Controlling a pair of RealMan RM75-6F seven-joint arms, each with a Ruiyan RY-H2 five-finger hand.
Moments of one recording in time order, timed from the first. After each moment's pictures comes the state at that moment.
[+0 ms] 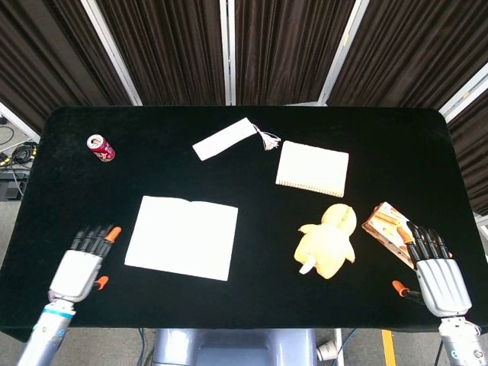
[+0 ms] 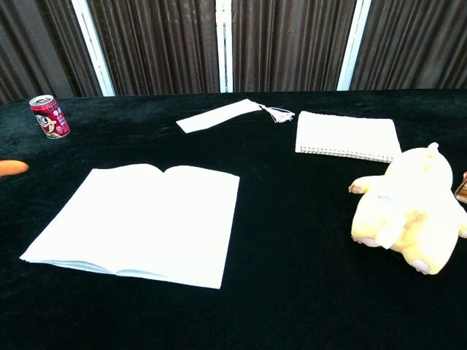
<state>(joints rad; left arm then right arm) -0.17 -1.44 0.01 -1.47 1.59 1.33 0.44 0.07 -1.12 0.02 -1.67 -1.59 1.49 -0.11</state>
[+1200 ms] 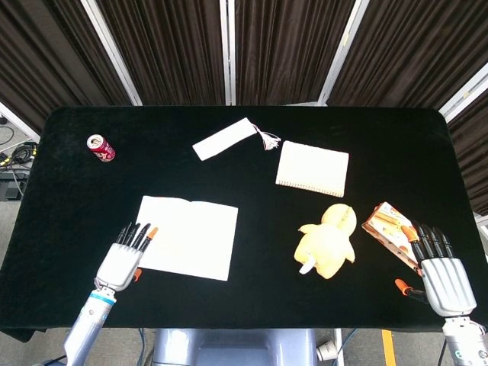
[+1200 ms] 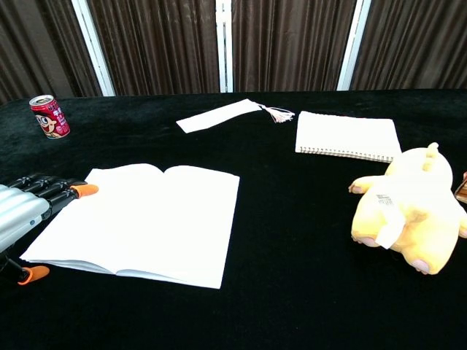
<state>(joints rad) -0.28 -1.64 -0.01 -1.35 1.50 1.22 0.55 0.07 -1.11 0.02 -1.67 -1.60 1.50 -0.09</state>
